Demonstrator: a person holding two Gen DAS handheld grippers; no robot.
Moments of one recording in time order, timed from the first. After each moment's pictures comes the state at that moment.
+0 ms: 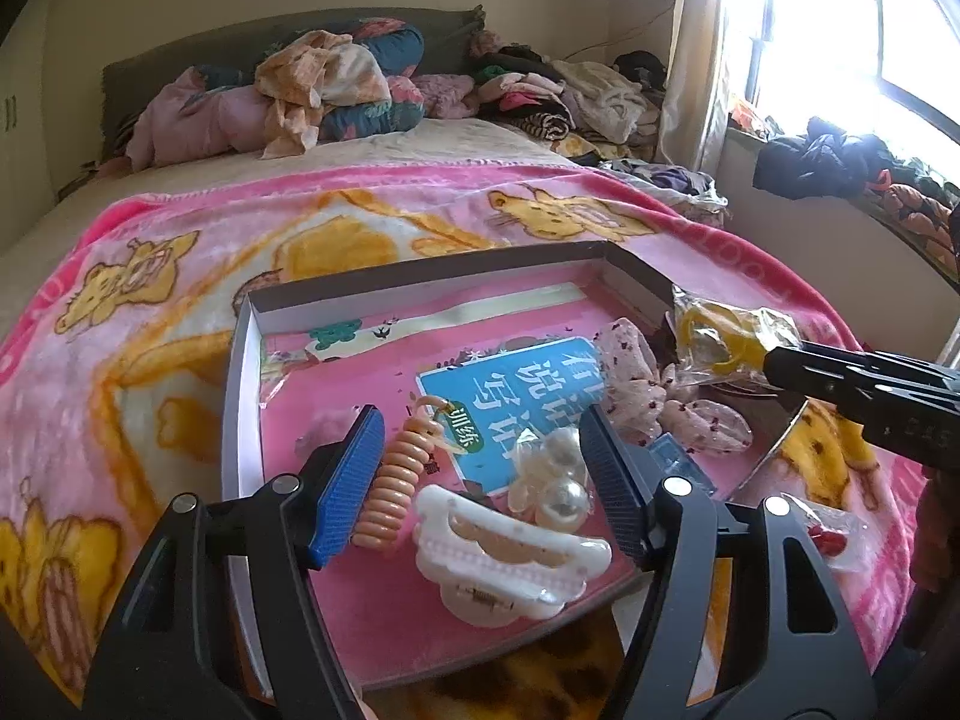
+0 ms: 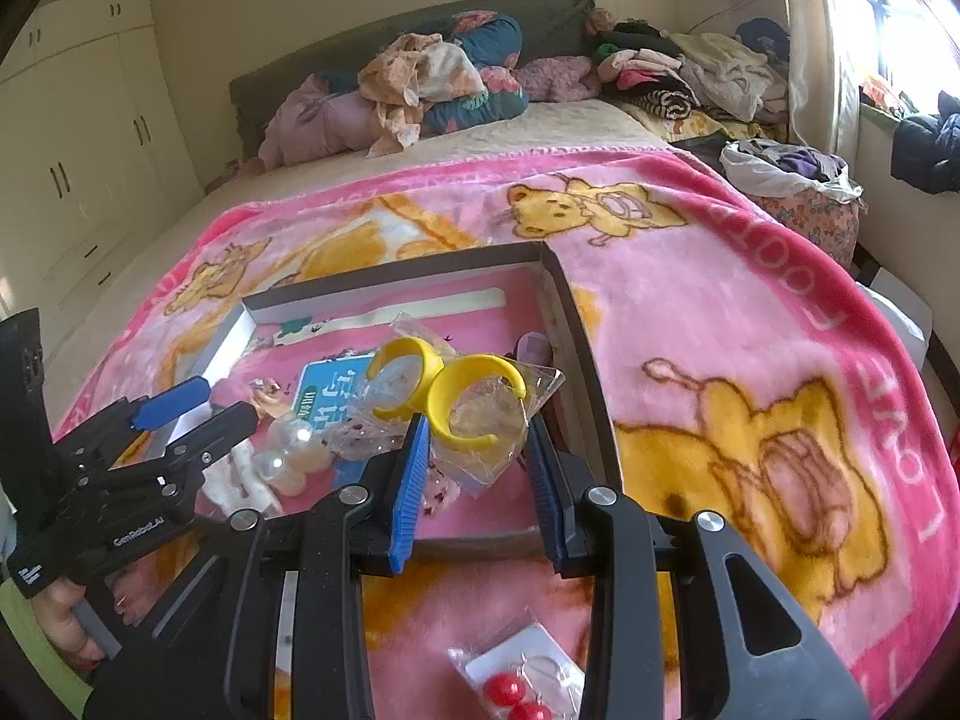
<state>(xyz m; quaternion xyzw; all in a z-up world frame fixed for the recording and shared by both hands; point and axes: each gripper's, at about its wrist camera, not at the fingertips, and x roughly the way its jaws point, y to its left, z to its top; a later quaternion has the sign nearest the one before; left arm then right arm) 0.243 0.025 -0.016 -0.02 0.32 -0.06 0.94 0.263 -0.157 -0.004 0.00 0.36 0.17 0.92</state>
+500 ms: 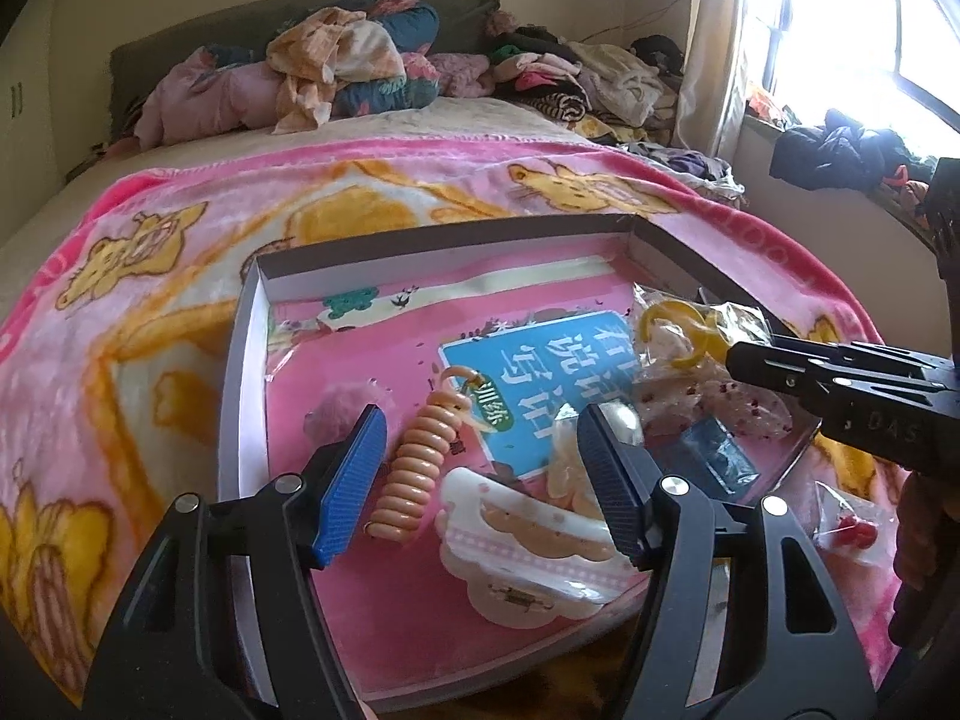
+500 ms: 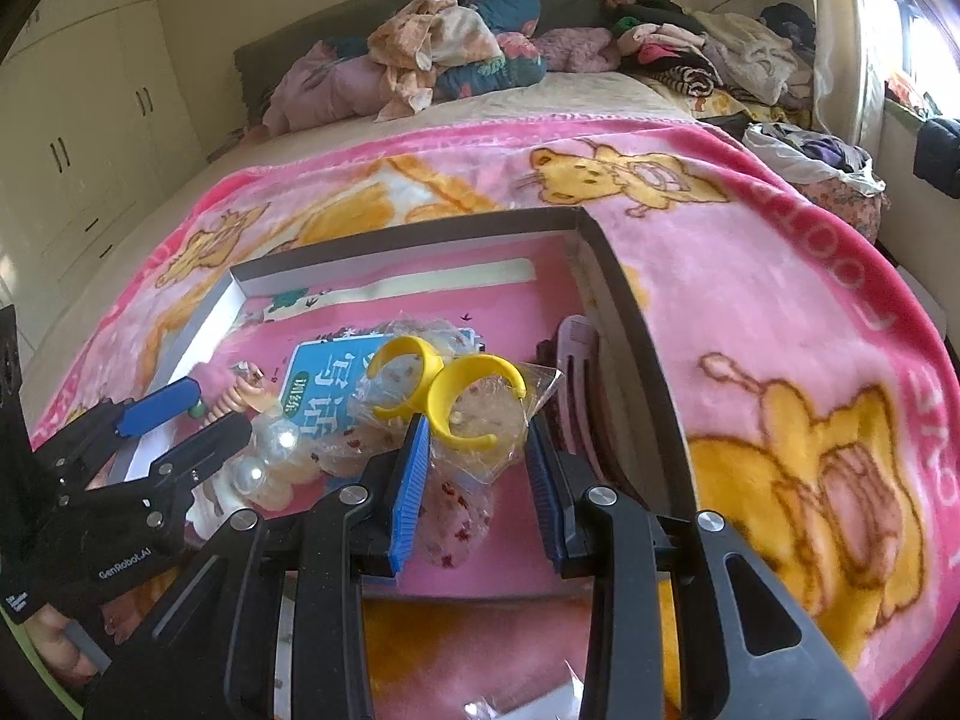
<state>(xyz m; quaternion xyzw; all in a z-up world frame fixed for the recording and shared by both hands) 0.251 0.035 -0.034 -0.03 0.35 -0.05 0.94 0.293 -0.131 -0.028 -0.01 0.39 0.19 0.90</state>
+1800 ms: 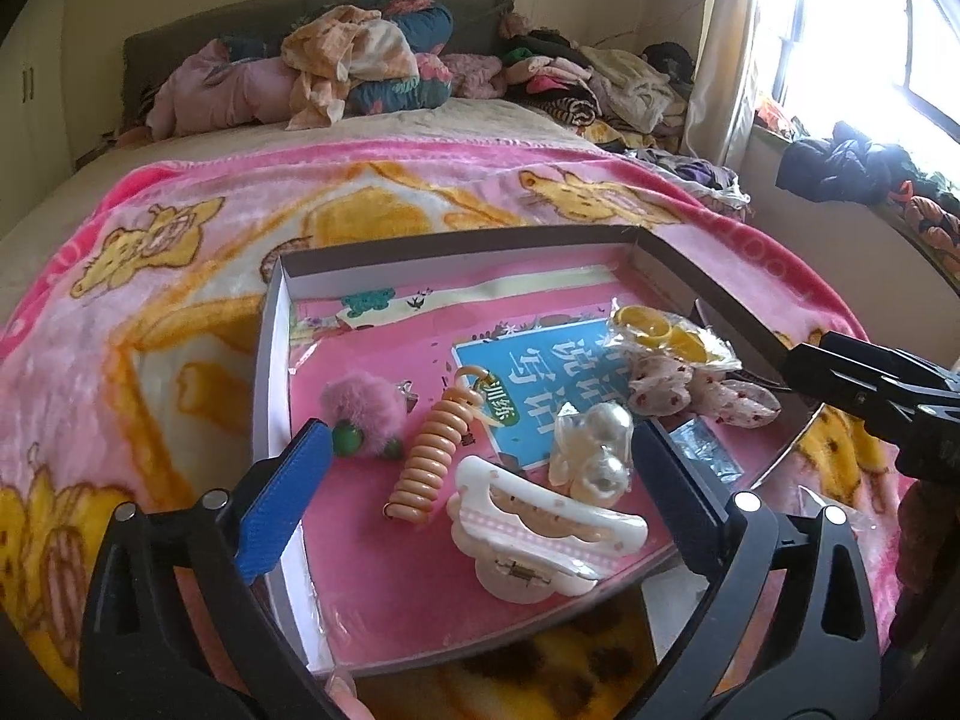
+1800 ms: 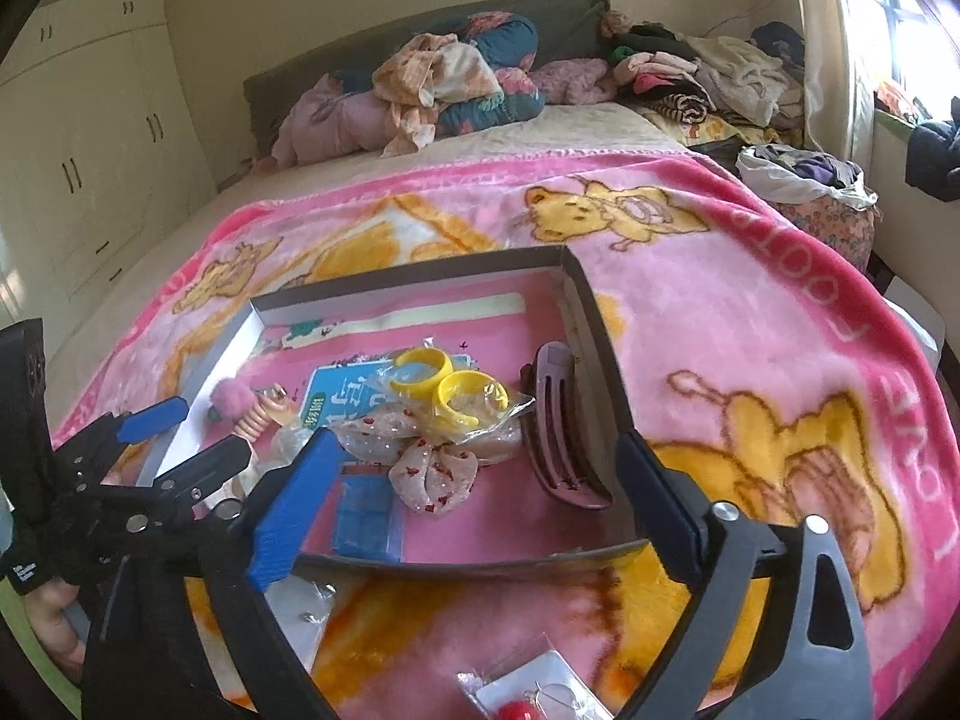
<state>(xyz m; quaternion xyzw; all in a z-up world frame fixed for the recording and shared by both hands) 0.239 0.041 -0.021 -0.04 0.34 -0.04 0.94 0.264 -0.154 -0.003 0.00 0.35 0.19 0.92</state>
